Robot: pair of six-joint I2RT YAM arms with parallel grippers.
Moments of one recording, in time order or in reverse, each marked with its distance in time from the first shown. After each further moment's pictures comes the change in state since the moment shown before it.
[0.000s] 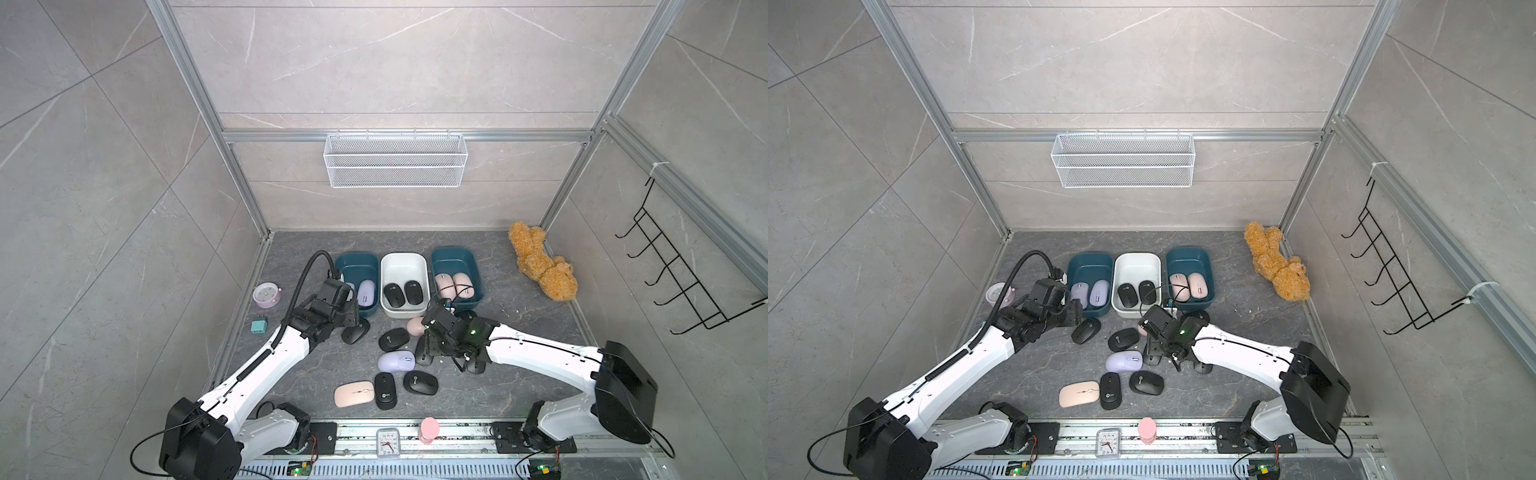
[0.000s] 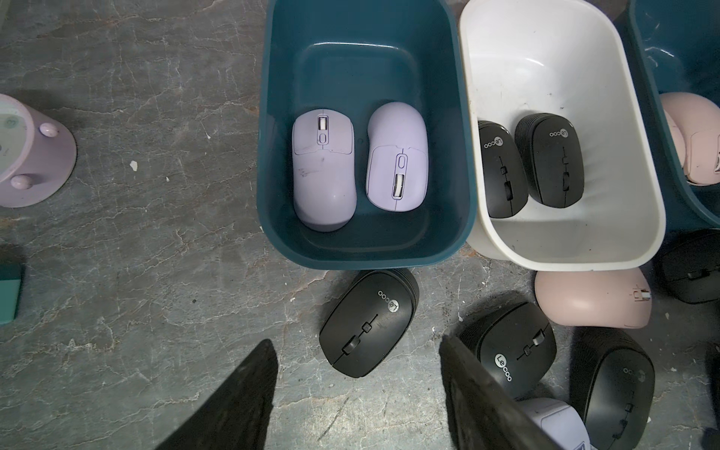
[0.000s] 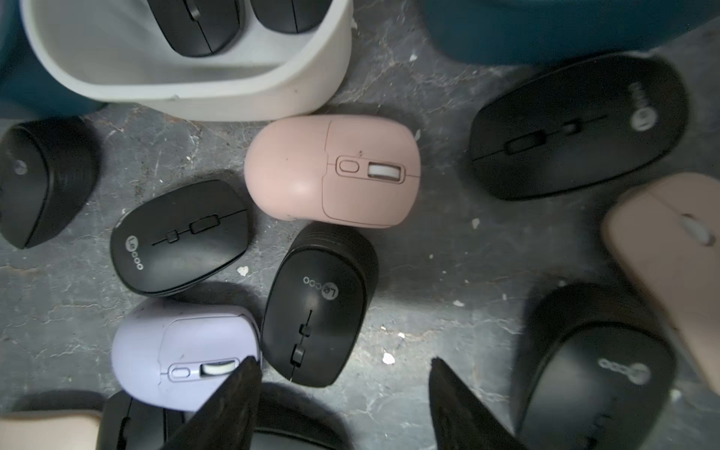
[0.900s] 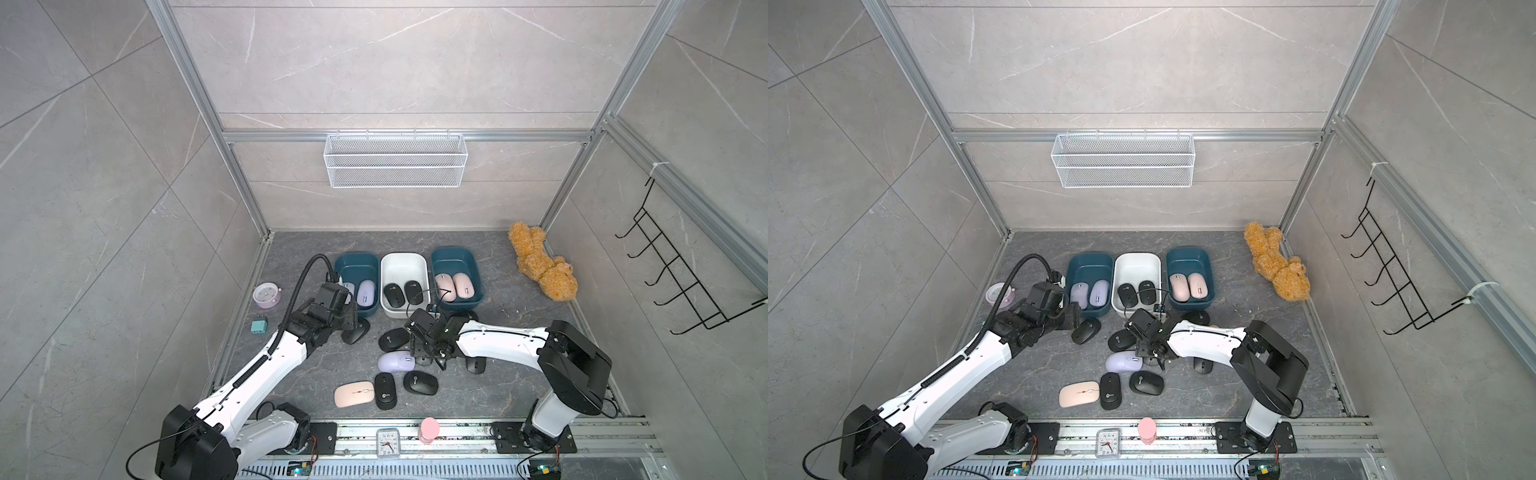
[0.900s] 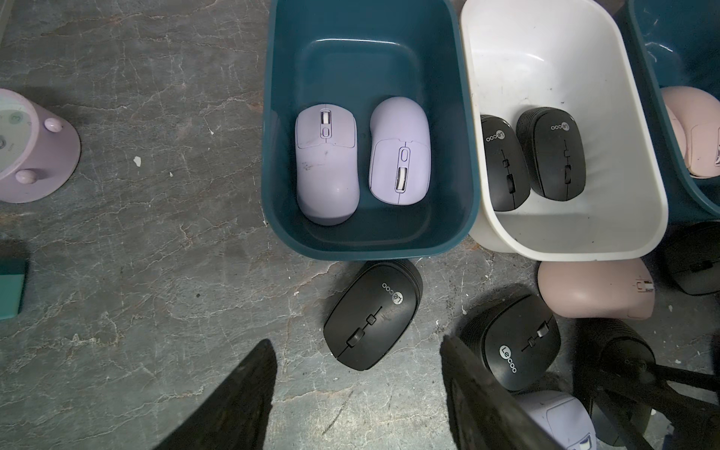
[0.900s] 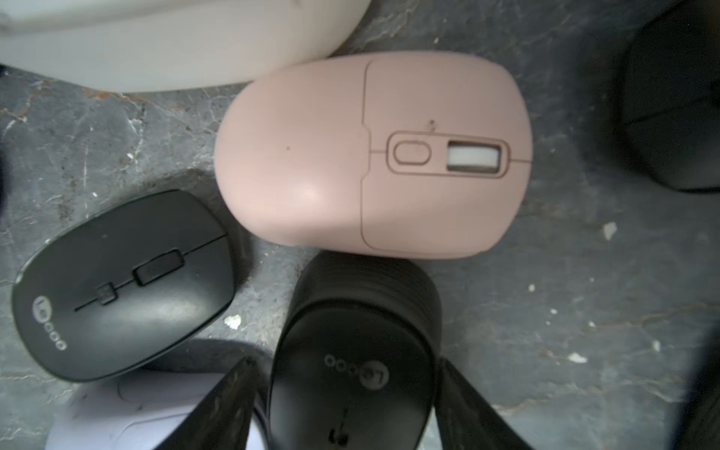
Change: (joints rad) left arm 0.000 -0.031 -0.031 0.005 0.000 0.005; right arm 0.008 0.208 0.055 0.090 -0.024 0.077
